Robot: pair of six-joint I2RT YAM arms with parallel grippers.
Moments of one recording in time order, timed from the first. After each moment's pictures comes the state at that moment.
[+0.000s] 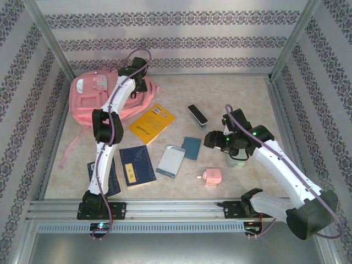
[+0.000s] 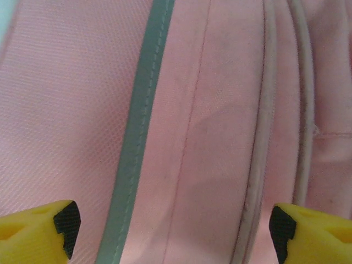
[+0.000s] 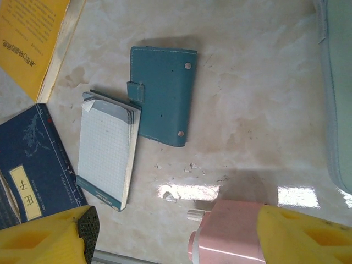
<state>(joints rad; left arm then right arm) -0.19 2.56 2.55 -1.14 -0.39 -0.52 0.42 1.10 1.00 -0.99 -0.21 0.70</state>
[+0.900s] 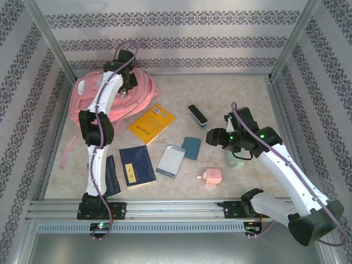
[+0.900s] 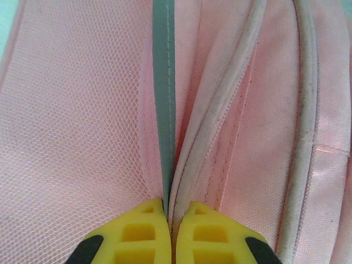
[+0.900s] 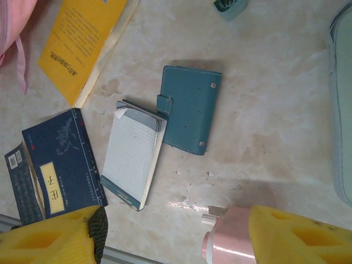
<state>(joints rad) -0.13 2.31 2.39 -1.14 -0.15 -0.45 0.42 1.03 1.05 -1.00 -0.23 0.65</state>
